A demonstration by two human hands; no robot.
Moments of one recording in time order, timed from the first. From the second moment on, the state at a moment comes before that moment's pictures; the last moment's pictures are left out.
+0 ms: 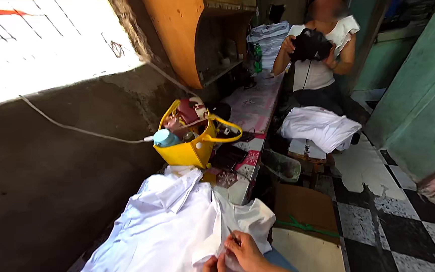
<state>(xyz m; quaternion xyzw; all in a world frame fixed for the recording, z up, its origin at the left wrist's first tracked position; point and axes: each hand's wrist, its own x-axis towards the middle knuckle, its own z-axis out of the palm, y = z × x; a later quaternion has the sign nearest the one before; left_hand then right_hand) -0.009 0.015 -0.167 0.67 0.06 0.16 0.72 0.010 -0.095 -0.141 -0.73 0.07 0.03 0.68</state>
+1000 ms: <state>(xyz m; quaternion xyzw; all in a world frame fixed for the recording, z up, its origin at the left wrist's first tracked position) -0.015 0.031 -0.184 0.78 0.05 0.25 0.57 -0.016 -0.093 -0.142 -0.54 0.12 0.07 0.83</state>
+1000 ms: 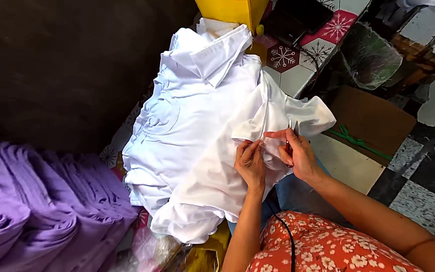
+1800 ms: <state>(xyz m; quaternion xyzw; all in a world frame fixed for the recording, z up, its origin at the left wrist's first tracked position) -0.020 0.030 -0.163 0.78 -0.01 0.27 0.57 0.003 -0.112 -0.148 -0.45 -0.01 0.41 0.80</state>
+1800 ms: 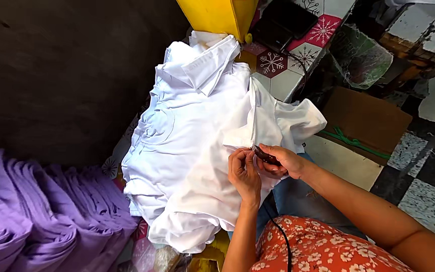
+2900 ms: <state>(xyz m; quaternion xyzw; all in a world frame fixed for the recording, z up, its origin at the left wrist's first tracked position) -0.012 0.038 -0.131 0.77 0.04 0.16 0.61 0.003 -0.110 -0.127 -0.45 0.03 0.42 0.79</state>
